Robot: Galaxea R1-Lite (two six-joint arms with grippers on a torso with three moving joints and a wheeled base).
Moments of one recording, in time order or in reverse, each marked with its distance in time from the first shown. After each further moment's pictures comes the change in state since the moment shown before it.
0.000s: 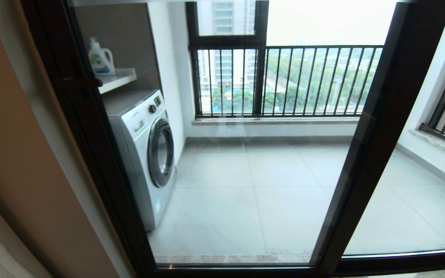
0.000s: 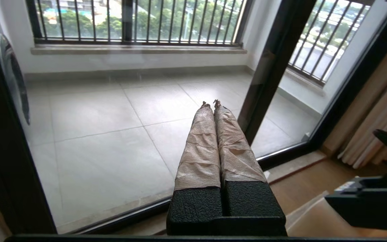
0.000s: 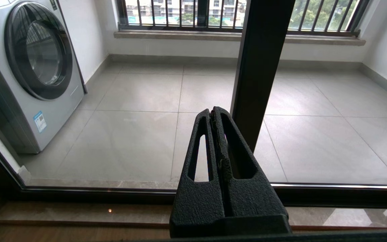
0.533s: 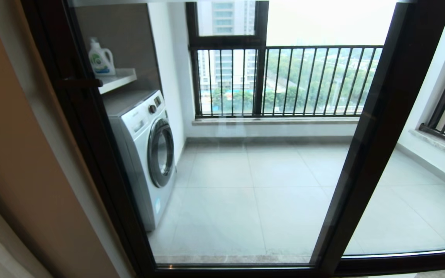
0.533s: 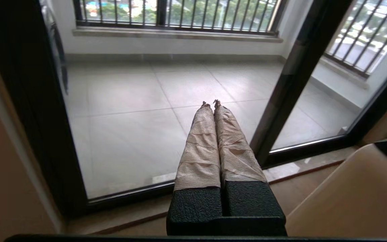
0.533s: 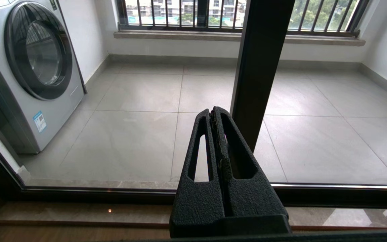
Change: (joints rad) left arm 0.013 -0.305 0.128 0.244 0.112 0.070; right arm 0.000 0.000 0.000 0.000 0.000 0.000
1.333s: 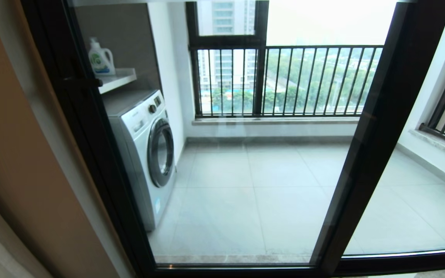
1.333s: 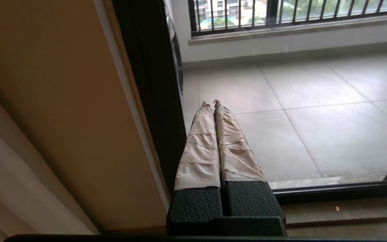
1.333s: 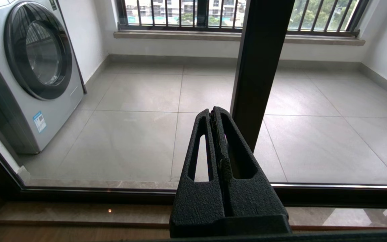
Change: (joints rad) left arm 0.007 -0.097 0.457 -0.372 0.358 0.290; right arm 0.000 0.000 0.000 0.000 0.000 0.000
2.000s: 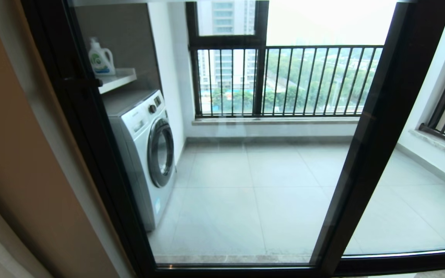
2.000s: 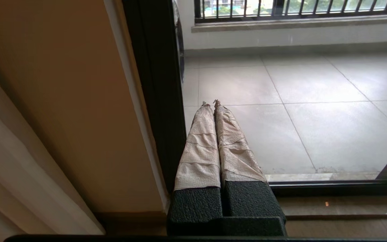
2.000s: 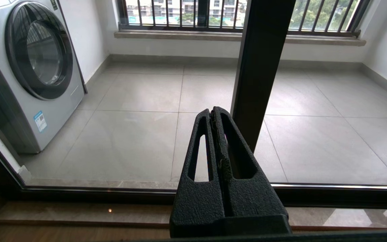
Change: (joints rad) left arm 0.000 0.000 0.006 0.042 0.032 -0.055; right arm 0.000 0.000 0.000 0.000 0.000 0.000
